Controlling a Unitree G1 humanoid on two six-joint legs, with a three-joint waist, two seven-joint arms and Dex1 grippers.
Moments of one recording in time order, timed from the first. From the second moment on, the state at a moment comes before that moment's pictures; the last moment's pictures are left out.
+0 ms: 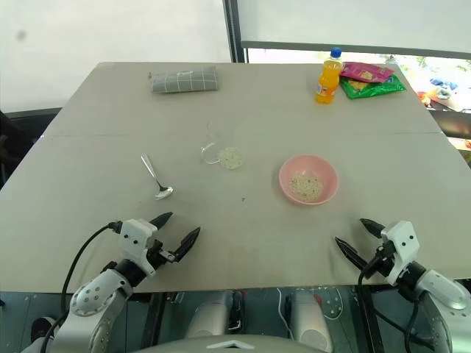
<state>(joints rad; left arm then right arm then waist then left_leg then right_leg) 0.38 0.39 0.12 -0.37 -0.23 0.11 -0.52 0.36 -0.54 -0.25 -0.22 0.45 0.10 0.81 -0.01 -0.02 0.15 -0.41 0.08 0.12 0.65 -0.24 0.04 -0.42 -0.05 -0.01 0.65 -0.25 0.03</state>
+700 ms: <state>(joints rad) 0.36 0.39 0.11 -0.35 -0.24 0.10 -0.52 0.35 -0.55 -0.25 -0.23 0.45 0.11 0.80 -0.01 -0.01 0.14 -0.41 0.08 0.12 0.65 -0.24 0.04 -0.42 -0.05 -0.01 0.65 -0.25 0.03</state>
